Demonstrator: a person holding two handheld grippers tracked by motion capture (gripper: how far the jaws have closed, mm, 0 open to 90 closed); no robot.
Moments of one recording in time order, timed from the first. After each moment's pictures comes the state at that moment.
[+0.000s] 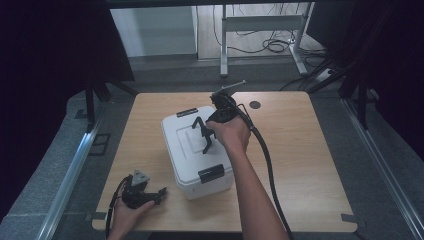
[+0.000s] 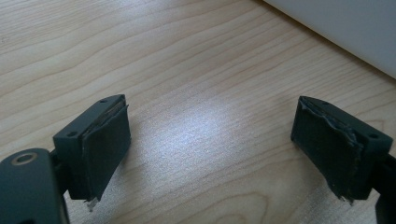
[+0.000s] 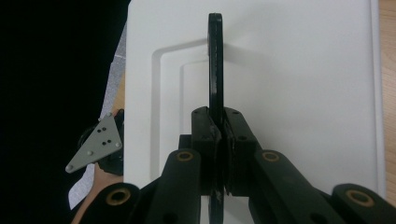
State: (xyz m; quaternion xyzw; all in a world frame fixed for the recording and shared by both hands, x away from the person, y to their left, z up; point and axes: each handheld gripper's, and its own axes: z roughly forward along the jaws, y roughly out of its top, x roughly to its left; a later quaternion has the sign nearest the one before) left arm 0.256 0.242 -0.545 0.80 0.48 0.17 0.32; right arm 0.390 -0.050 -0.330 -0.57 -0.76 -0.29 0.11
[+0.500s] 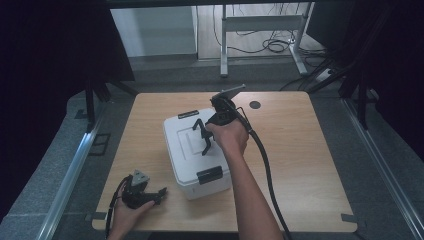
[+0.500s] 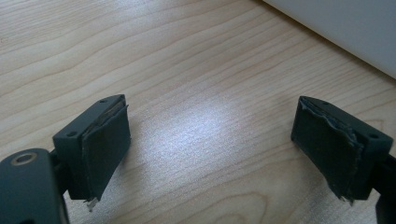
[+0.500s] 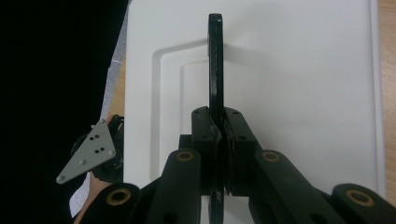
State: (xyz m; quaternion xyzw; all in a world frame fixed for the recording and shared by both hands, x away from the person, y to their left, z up) left arm 0.256 0.242 -0.545 0.80 0.48 0.17 0.32; right arm 0.391 -0.049 -0.343 -0.59 -0.75 -0.29 0.11
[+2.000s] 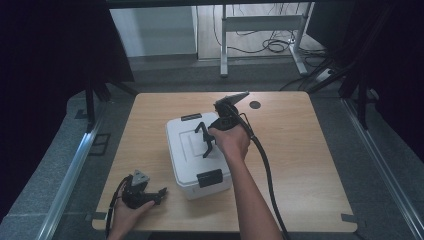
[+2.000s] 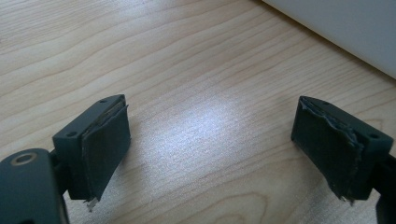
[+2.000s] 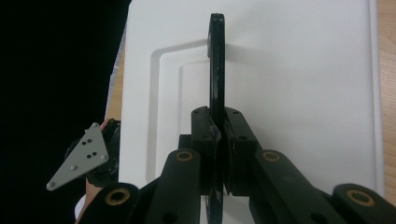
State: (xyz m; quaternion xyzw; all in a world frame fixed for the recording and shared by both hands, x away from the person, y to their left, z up) left arm 0.256 0.242 -0.545 0.80 0.48 0.17 0.32; right arm 0.387 -0.056 -0.359 -0.60 -0.74 -0.30 0.11
